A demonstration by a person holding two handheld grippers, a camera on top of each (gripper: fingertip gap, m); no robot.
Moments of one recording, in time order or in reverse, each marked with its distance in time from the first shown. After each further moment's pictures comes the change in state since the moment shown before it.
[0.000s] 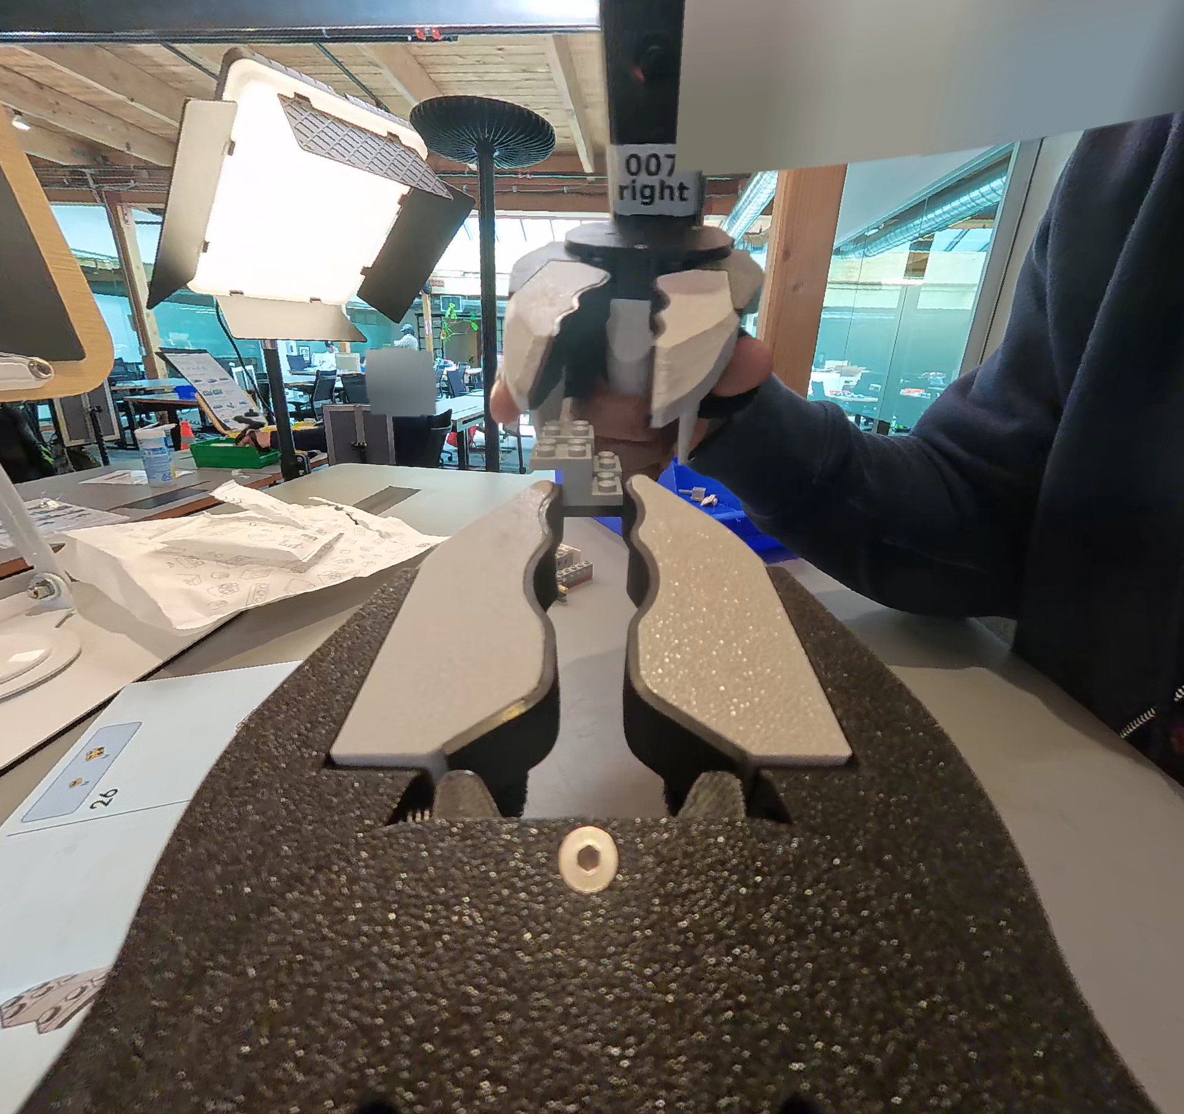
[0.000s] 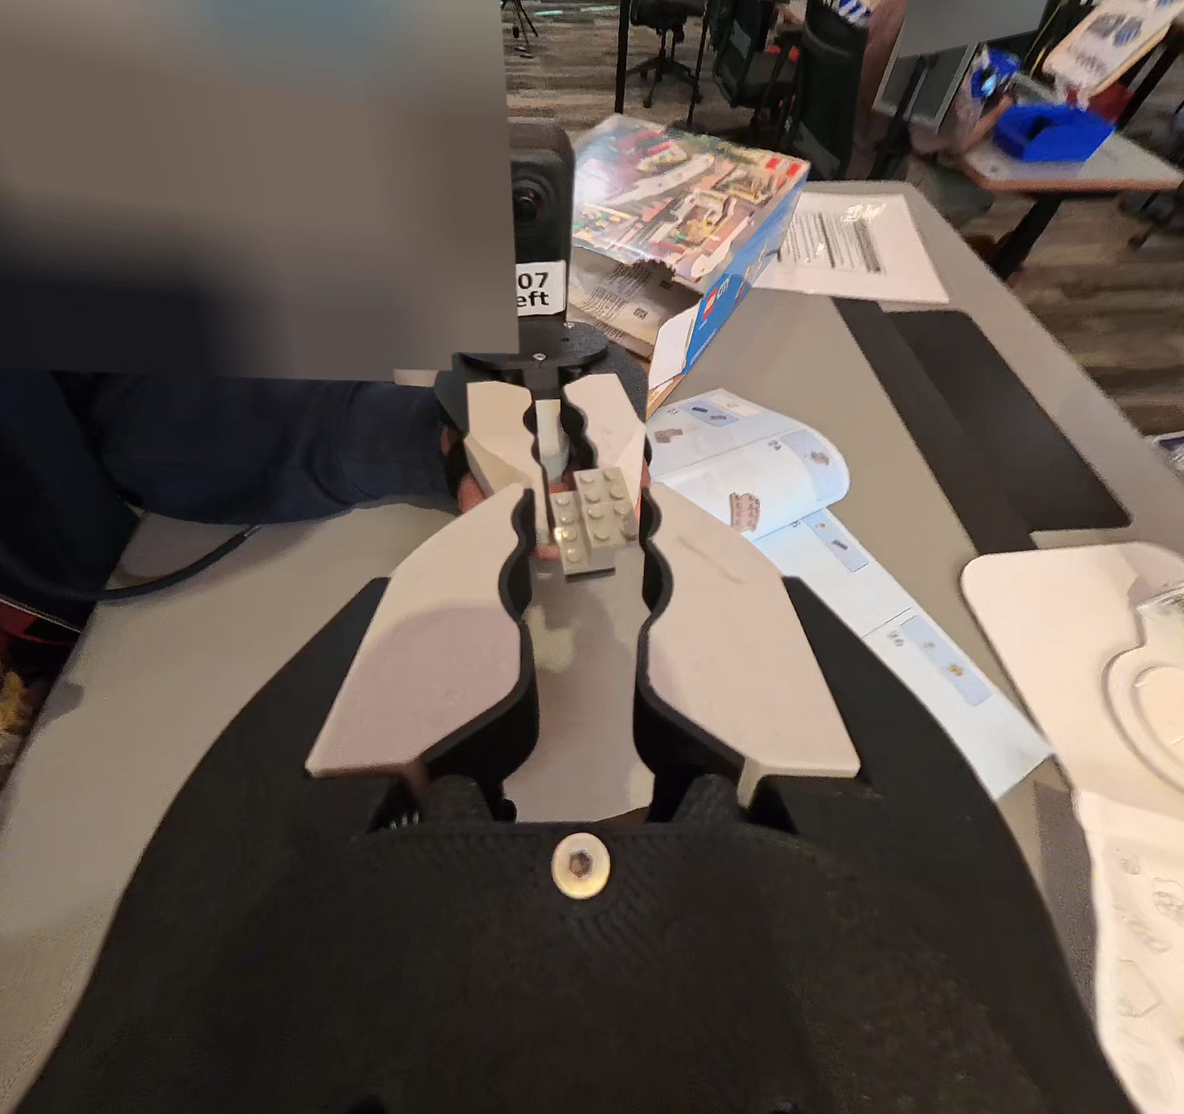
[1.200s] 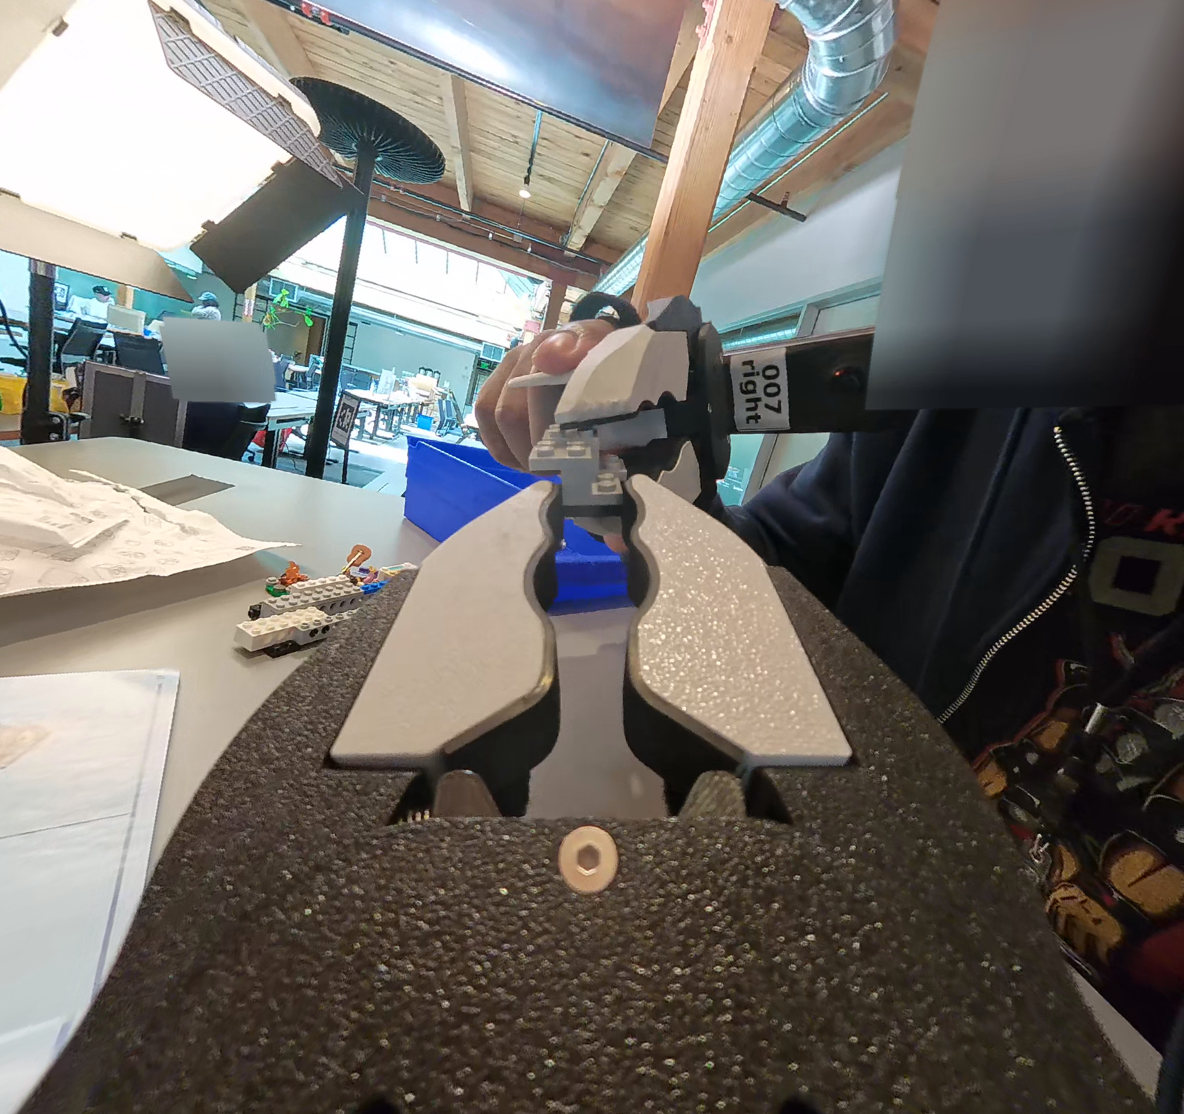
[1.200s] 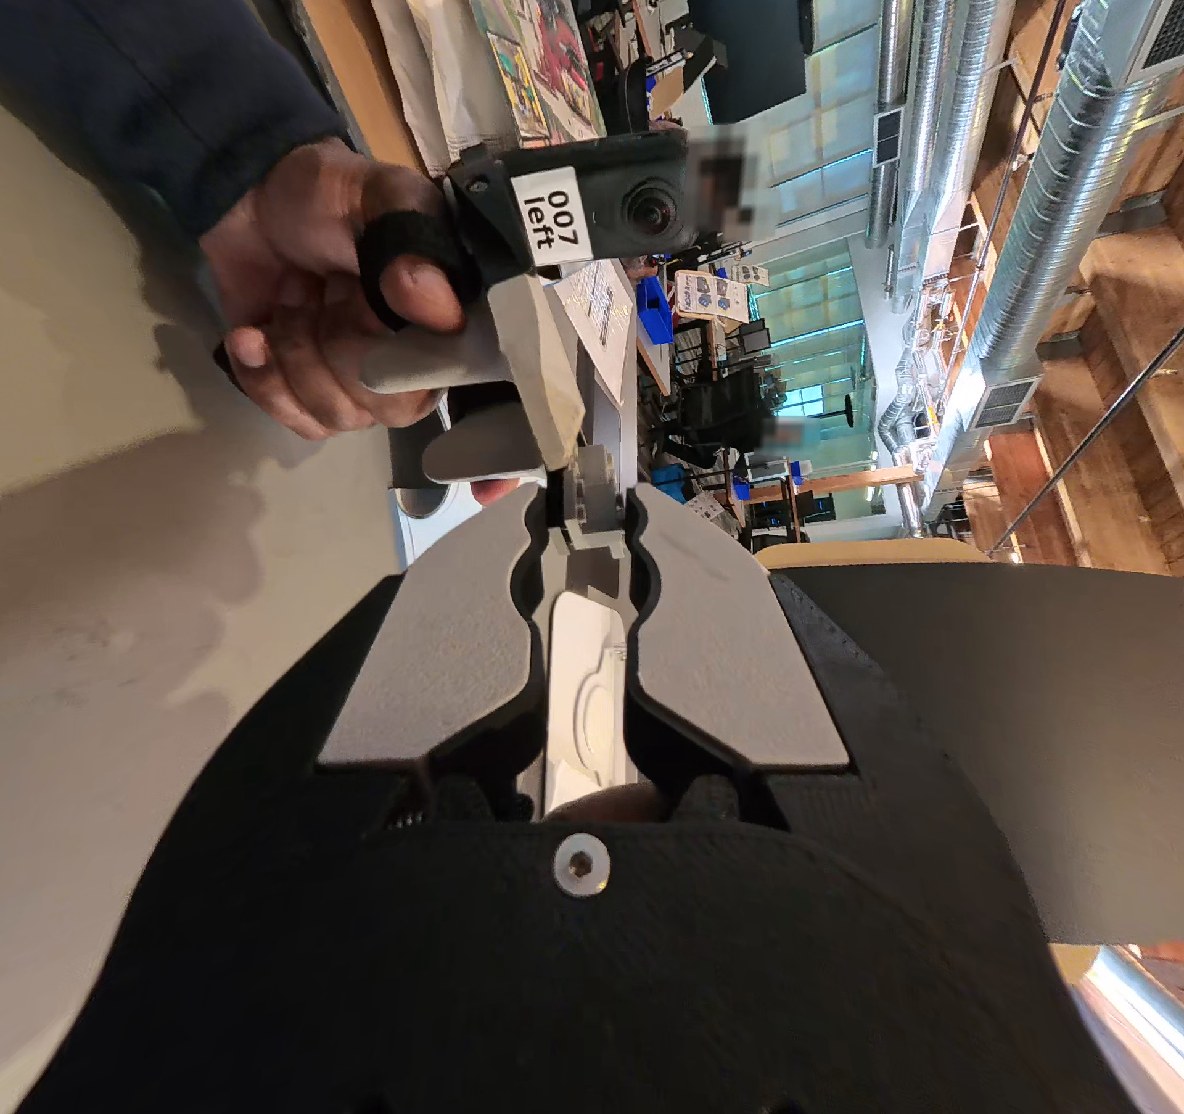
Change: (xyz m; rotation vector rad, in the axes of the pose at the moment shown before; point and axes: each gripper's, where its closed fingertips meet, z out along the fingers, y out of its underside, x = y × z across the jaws) left arm 0.014 -0.011 -0.007 0.086 0.212 -0.306; right arm -0.008 0.006 0.014 -0.160 0.439 -0.988
